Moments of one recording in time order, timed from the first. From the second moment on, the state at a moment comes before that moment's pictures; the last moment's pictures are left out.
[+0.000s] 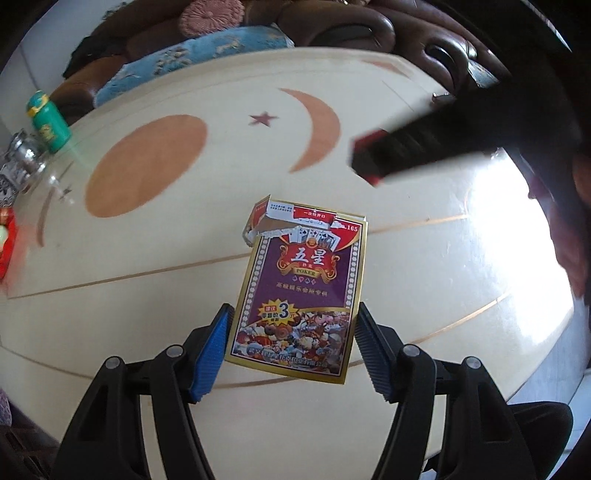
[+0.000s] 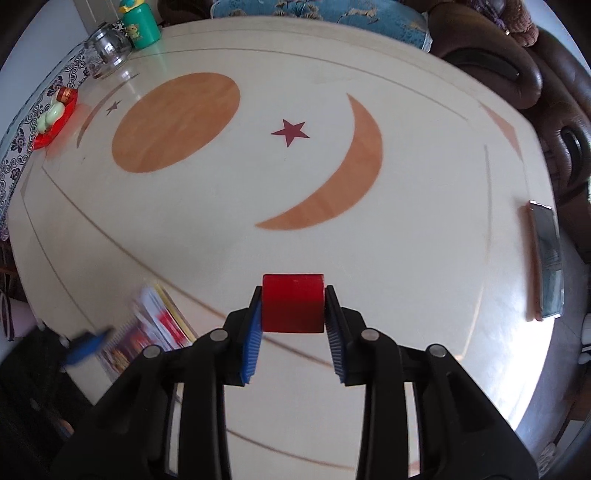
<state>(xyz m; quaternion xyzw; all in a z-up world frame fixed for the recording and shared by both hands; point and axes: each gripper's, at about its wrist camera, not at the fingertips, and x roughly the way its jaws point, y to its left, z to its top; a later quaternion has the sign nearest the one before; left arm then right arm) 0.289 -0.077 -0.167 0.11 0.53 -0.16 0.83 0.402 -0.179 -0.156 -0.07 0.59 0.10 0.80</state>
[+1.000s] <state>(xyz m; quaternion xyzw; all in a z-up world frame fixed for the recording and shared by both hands) 0.165 -0.006 -0.025 0.08 0.43 -0.15 0.89 0.180 -0.155 -0.054 -0.08 0.47 0.06 0.88</state>
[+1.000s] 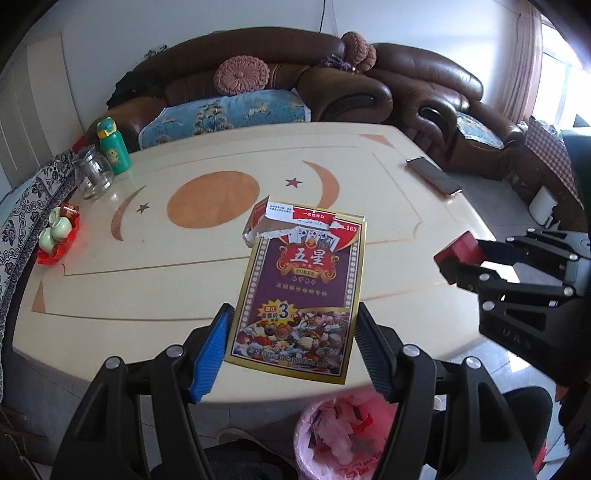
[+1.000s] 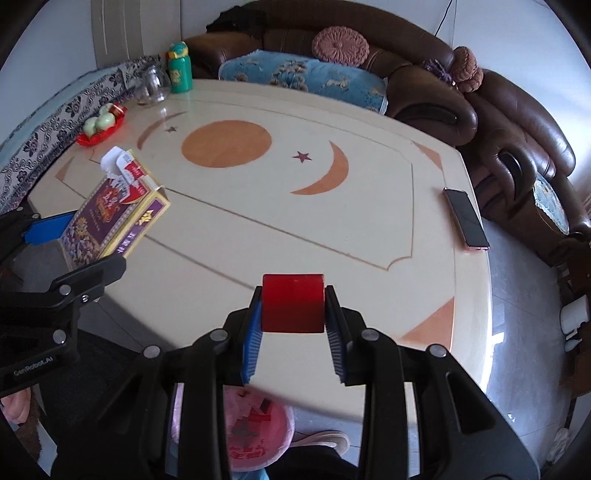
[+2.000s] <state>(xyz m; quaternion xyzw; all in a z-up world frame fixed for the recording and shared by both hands) 0.039 0.000 -0.081 0.09 0.47 -0.21 0.86 0.019 -0.127 -0.080 -0.10 0.44 0.05 0.89</state>
